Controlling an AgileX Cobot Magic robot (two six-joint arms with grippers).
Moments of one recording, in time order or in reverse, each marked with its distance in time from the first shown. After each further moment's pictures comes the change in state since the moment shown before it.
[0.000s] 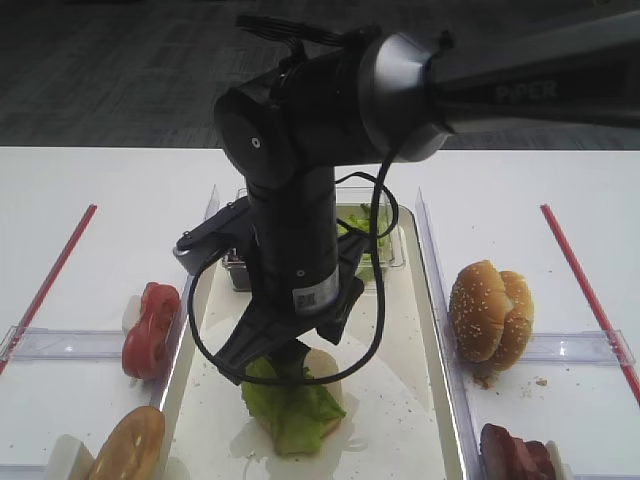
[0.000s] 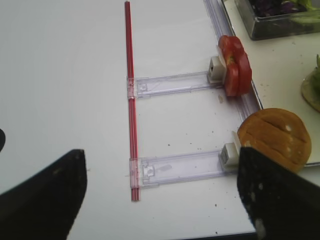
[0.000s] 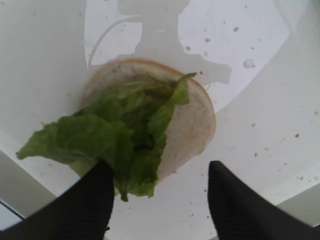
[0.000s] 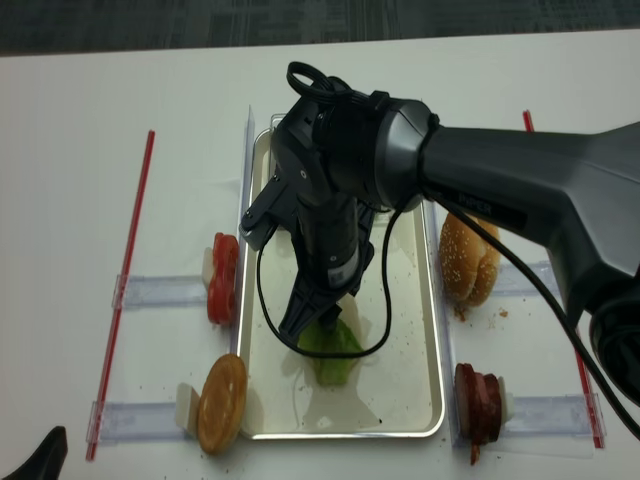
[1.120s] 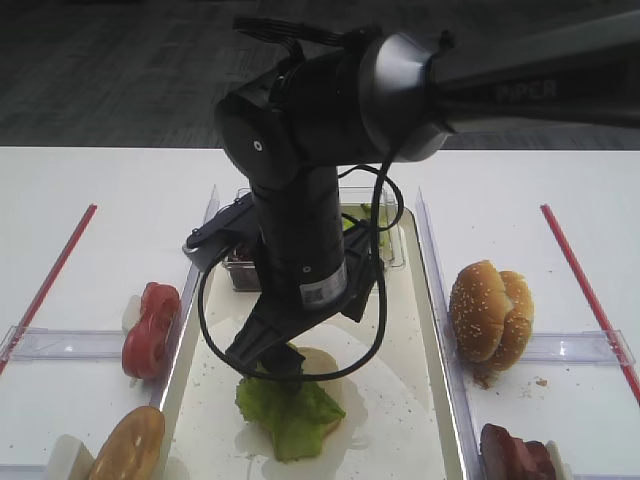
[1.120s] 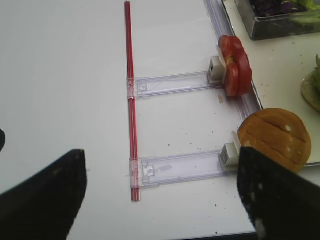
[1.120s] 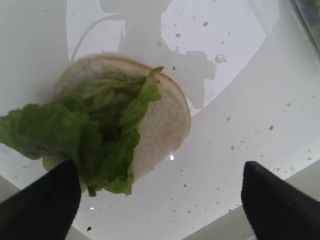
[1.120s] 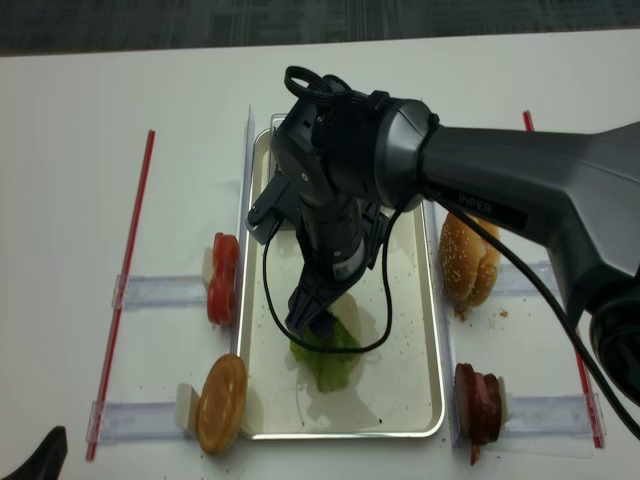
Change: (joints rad) left arm 0.000 0.000 0.000 0.000 0.000 0.000; right arm 0.000 0.000 0.000 -0.067 0.007 0.040
